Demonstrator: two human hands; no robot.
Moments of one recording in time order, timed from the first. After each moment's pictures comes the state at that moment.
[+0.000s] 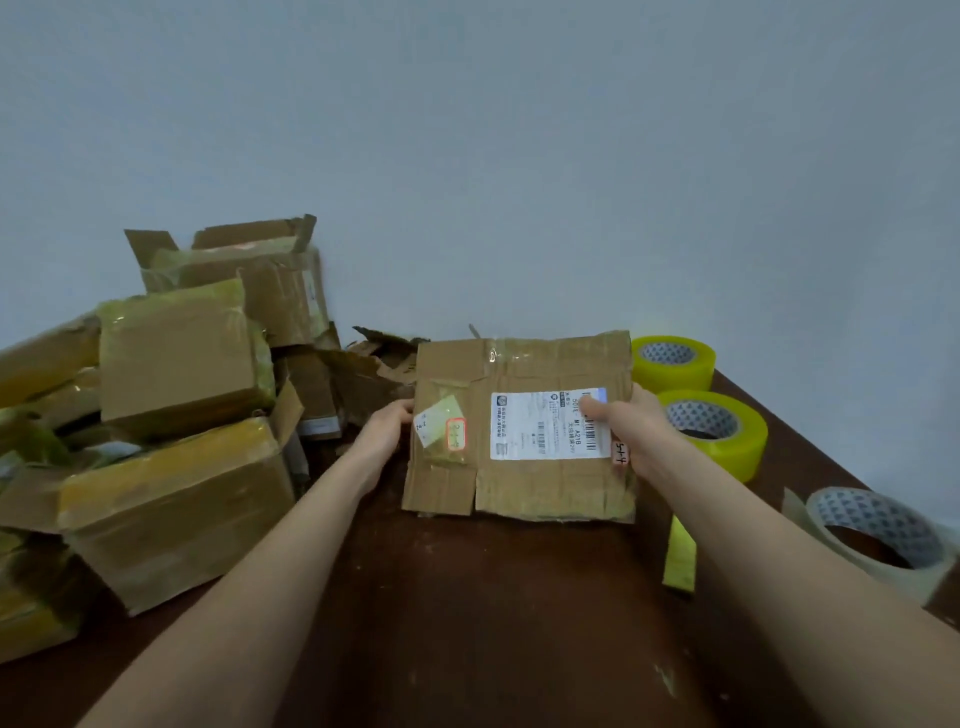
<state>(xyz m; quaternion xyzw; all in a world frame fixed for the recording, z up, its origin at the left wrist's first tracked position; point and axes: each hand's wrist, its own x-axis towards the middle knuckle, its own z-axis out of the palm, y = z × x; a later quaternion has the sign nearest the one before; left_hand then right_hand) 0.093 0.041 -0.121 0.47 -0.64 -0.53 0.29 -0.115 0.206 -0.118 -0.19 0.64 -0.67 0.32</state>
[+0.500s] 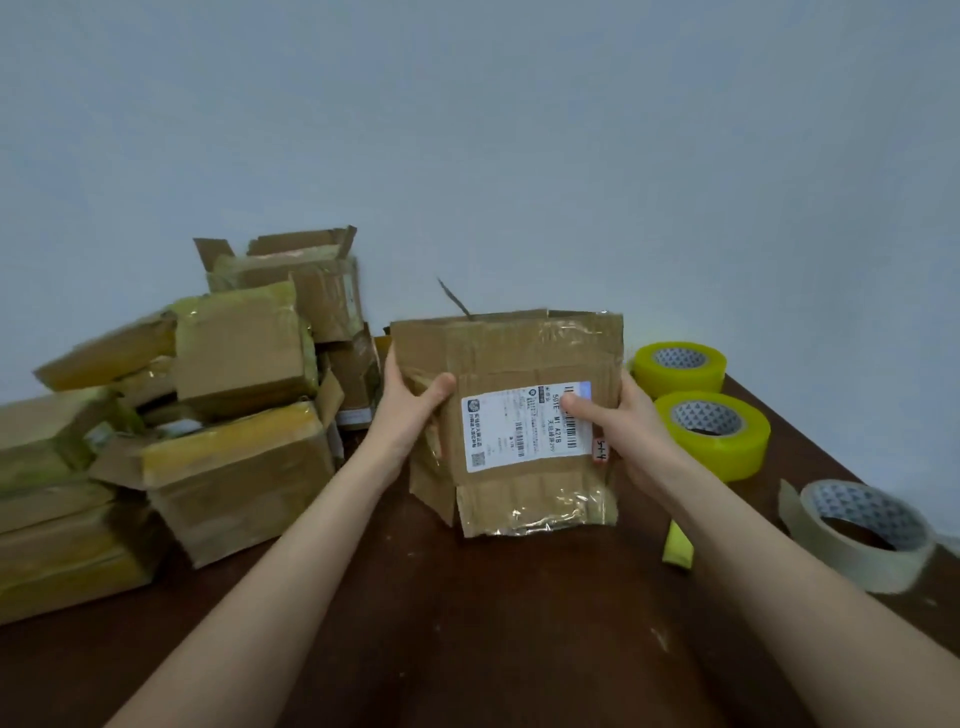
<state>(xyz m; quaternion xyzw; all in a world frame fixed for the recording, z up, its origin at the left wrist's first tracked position) 0.127 0.118 -0.078 0.28 -0.70 -0.49 0.44 -0.066 0.244 -0.102 -0.36 0.54 -0.69 0.31</state>
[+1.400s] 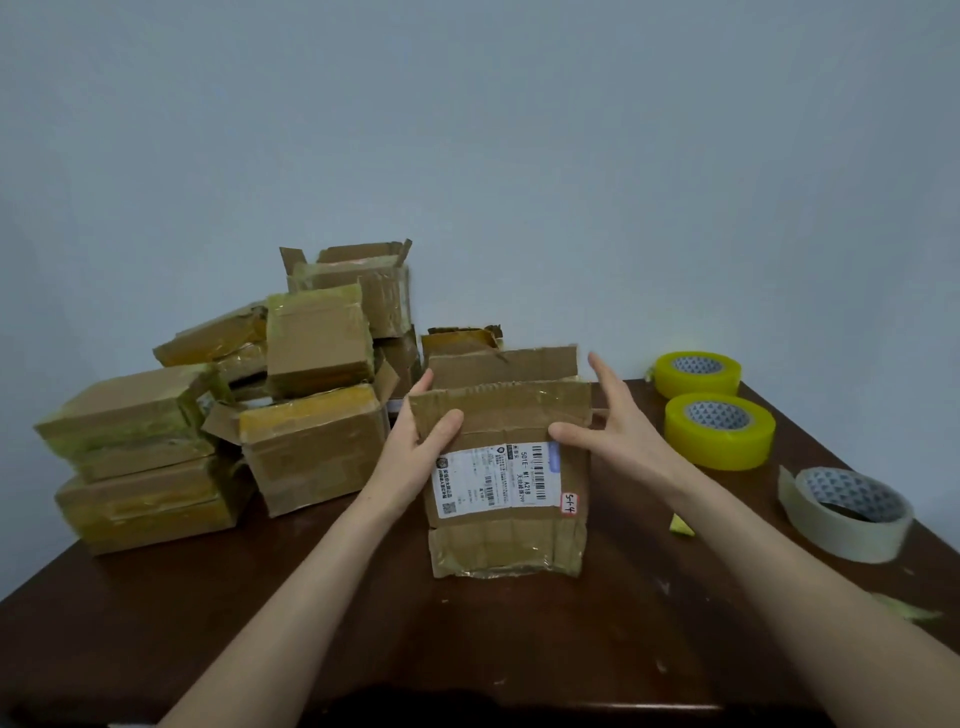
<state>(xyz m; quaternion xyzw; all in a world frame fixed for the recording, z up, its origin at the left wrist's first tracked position) 0.198 0.187 -0.095 0.29 -0.74 -0.44 0.42 -0.017 0.292 -0.088 -0.55 0.63 -0.50 0.22</state>
